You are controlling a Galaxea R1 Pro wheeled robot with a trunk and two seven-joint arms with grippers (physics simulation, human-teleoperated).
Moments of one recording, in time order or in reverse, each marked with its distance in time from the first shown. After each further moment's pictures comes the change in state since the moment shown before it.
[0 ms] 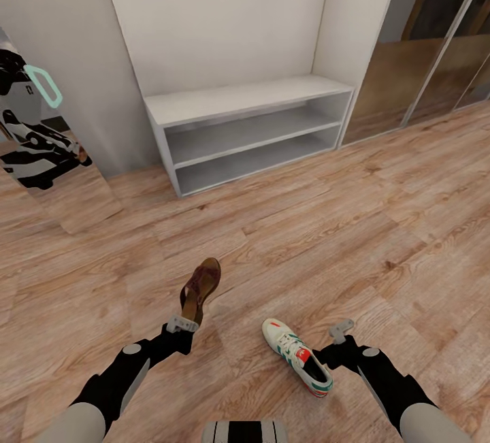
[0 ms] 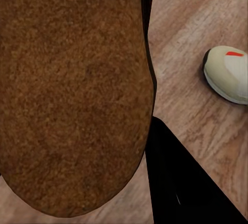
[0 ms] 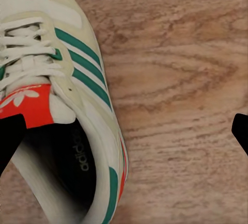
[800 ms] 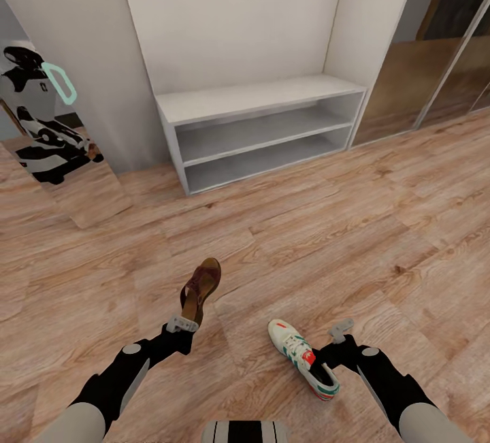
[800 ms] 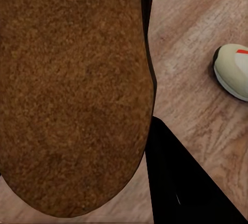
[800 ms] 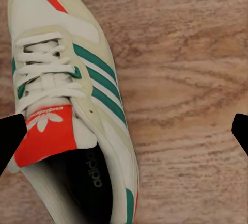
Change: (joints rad) left arm 0.000 0.001 0.000 -0.002 0.000 0.001 -0.004; right arm 0.000 0.003 -0.004 -0.004 0.000 0.001 -0.003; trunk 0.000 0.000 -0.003
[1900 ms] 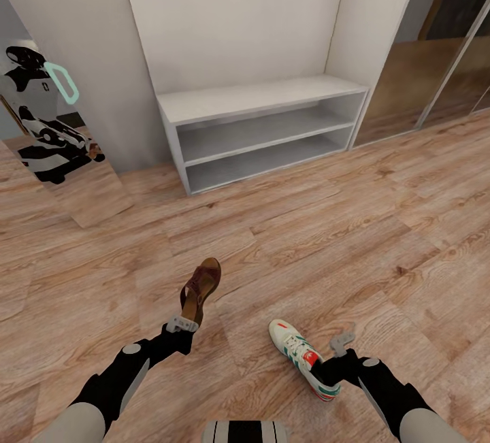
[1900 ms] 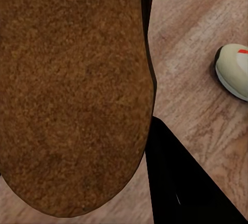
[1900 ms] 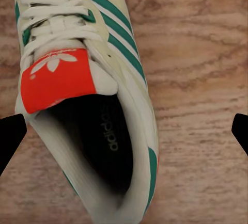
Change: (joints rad) left arm 0.000 0.000 0.000 0.000 0.000 0.000 0.000; right arm 0.000 0.001 0.001 0.094 0.002 0.001 -0.002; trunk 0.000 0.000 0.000
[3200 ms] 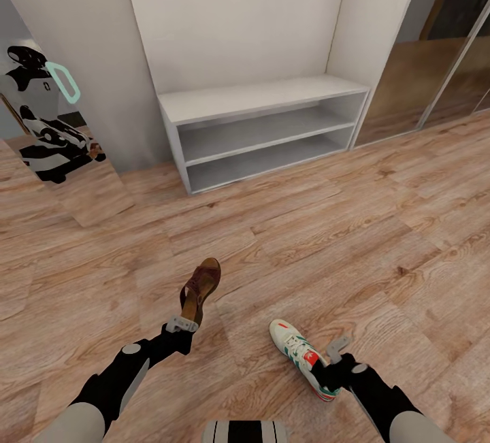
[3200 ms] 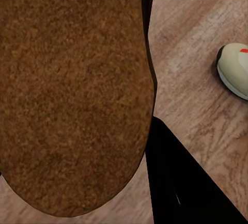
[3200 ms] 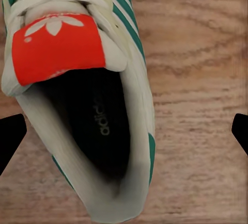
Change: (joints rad) left arm 0.000 0.002 0.000 0.000 0.000 0.000 0.000; right arm 0.000 0.044 0.003 0.044 0.124 0.004 -0.123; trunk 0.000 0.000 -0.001
